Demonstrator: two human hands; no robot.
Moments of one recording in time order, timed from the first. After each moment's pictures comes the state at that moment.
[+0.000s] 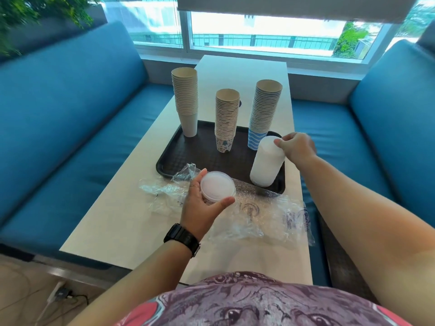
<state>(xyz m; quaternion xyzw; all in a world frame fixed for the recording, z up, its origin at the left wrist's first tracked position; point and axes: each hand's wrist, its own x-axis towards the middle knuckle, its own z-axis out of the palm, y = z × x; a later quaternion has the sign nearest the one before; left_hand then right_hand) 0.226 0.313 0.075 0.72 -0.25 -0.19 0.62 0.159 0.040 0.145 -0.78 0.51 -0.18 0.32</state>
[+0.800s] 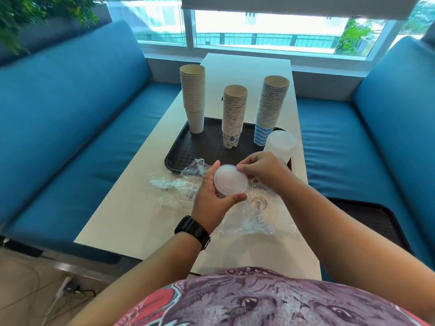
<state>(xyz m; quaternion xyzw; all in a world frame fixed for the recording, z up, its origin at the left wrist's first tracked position) 0.222 0.320 0.088 0.70 -0.28 -0.23 0.62 0.160 0.171 0.161 -0.83 0.32 -0.07 0.44</state>
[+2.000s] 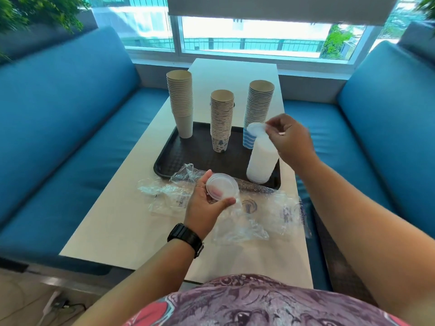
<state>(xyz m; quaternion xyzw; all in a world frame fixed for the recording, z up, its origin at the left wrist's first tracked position) 0.215 0.316 0.084 0.72 -0.25 -0.23 0.61 0.138 0.100 0.184 -0.84 0.31 -0.33 0.30</state>
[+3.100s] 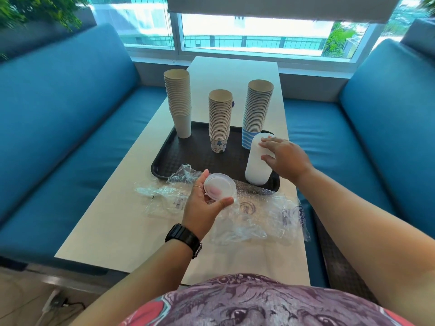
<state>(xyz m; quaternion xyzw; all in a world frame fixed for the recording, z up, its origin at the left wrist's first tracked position) 0.219 0.306 0.080 0.72 -0.24 -0.24 0.61 0.133 0.064 0.136 -0.96 0.24 -0.15 0.08</state>
